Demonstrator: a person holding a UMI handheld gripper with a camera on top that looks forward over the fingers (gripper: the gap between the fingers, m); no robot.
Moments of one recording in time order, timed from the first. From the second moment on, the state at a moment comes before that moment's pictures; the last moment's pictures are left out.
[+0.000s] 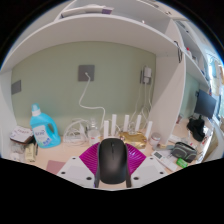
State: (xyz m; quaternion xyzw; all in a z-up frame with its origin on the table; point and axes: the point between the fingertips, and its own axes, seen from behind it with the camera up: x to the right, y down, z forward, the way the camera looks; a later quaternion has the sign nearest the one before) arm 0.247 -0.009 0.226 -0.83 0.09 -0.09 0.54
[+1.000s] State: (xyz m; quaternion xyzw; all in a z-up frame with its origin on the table) arm 0.060 -0.049 0.089 -0.90 0.00 -0.04 0.43
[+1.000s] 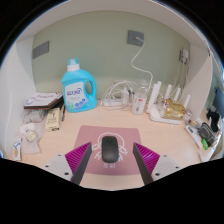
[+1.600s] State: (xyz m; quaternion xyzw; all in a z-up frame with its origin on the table) arm 0.029 -0.259 0.187 -0.88 0.00 -0.07 0.47
